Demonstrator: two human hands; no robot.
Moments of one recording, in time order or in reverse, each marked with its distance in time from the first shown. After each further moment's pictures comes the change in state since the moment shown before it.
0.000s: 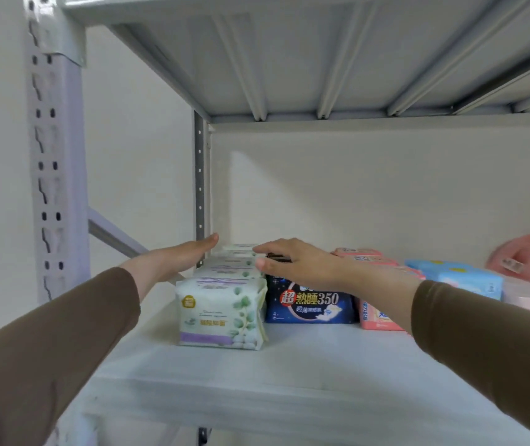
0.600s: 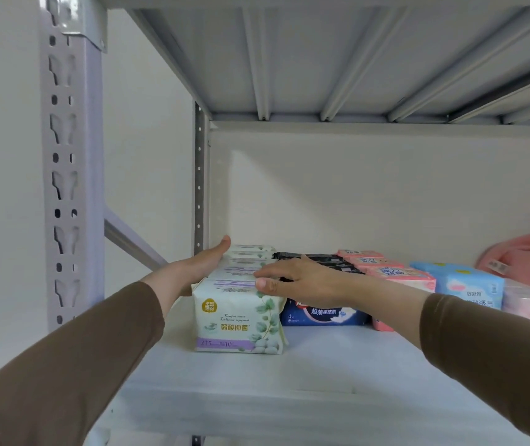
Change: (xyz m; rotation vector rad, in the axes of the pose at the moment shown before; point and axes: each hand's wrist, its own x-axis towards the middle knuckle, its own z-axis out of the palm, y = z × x) left_hand 0.025 -0.017 0.014 -0.272 -0.128 0.006; right_hand 0.003 -0.034 0.022 -0.108 -0.127 0.087
